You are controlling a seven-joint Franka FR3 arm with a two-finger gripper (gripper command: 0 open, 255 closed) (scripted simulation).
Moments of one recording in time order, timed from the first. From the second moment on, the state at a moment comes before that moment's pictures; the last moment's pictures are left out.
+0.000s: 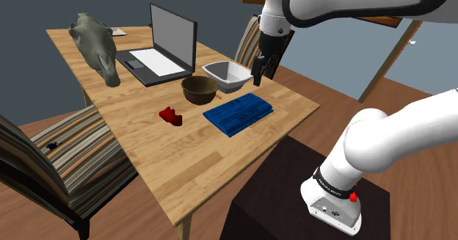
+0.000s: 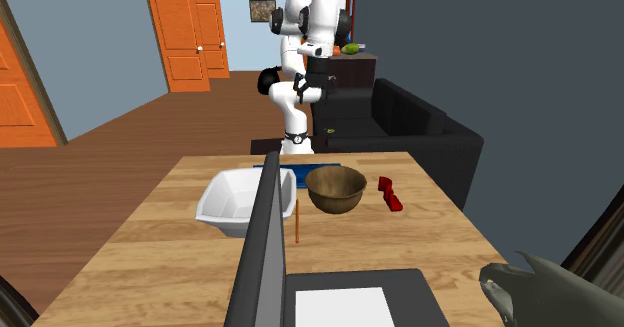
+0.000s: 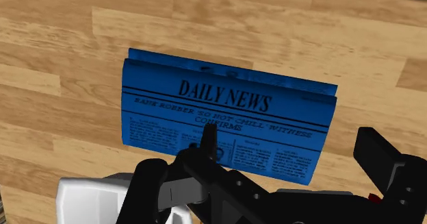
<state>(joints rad) 0.00 -0.61 0.11 -2.40 -0.04 1.76 0.08</state>
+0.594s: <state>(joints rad) 0.01 -0.33 0.18 -2.32 0.00 1.99 0.21</state>
